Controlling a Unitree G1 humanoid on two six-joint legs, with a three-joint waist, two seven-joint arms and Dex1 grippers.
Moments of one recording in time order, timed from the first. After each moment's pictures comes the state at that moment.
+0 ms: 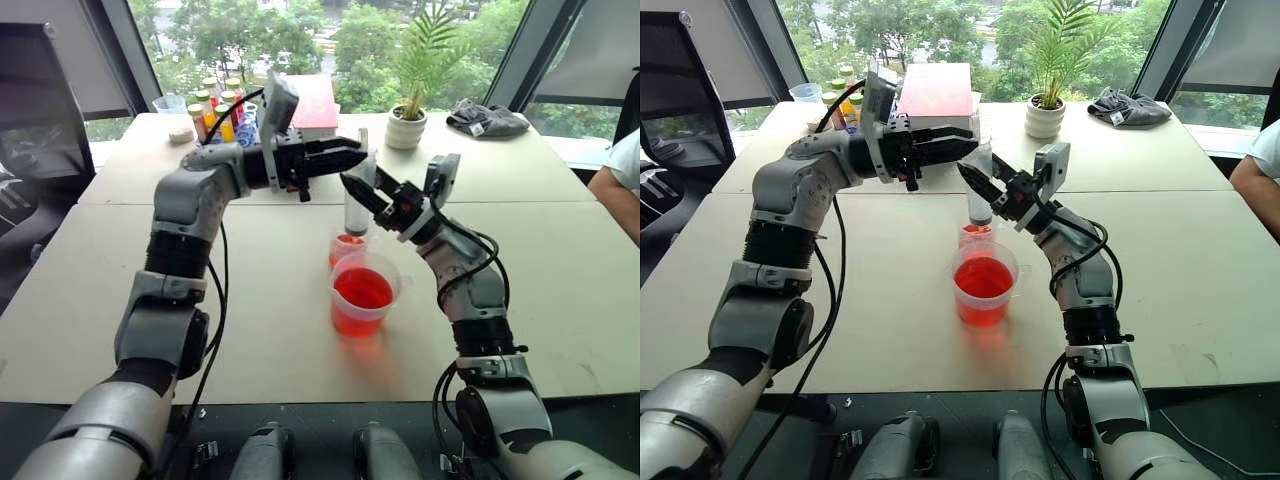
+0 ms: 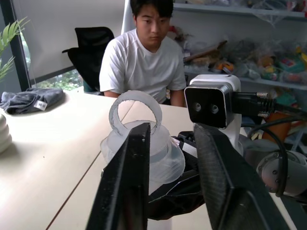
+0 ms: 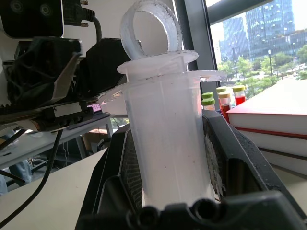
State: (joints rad) left arm -1.11 0.34 0.01 0.40 -0.47 0.56 -1.14; right arm -0.69 -0.20 -0.10 0.22 0.46 0.12 0.80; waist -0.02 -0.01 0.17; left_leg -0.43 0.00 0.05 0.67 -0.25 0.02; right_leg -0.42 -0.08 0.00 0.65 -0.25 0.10
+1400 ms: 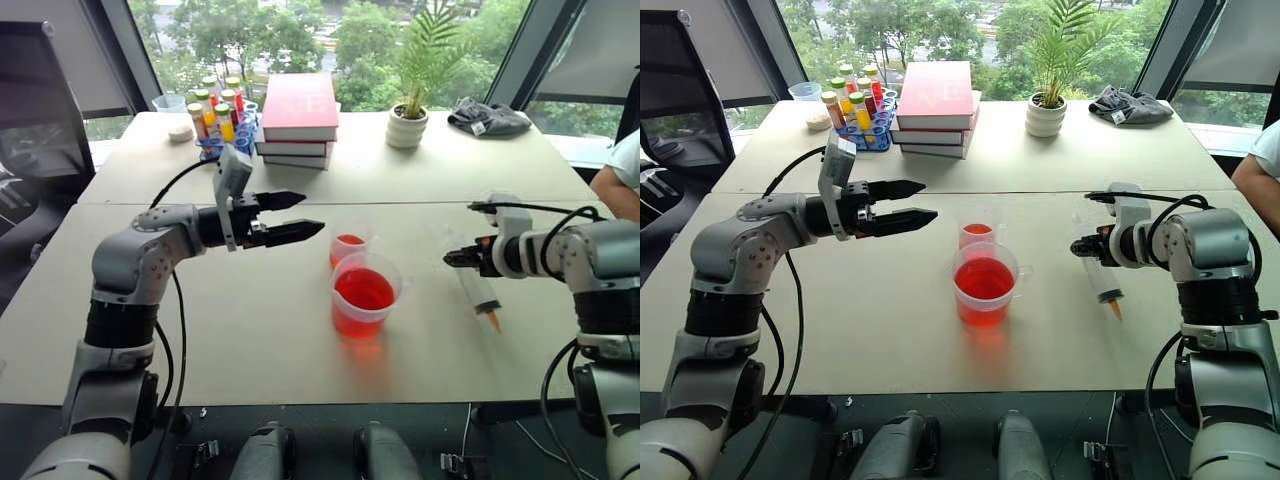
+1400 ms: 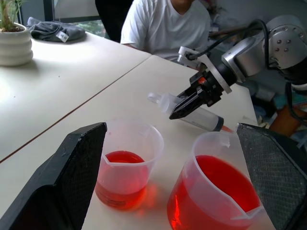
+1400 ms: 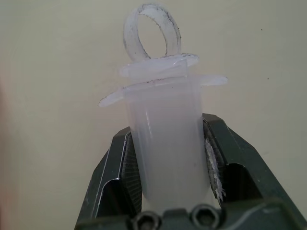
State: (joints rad) left arm -0.71 0.52 0.05 -0.07 -0.63 0.80 -1.00; right arm -0.72 -0.76 -0.01 0.15 0.46 1.38 0.42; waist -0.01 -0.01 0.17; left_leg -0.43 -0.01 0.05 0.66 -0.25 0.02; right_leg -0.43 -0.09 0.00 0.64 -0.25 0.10
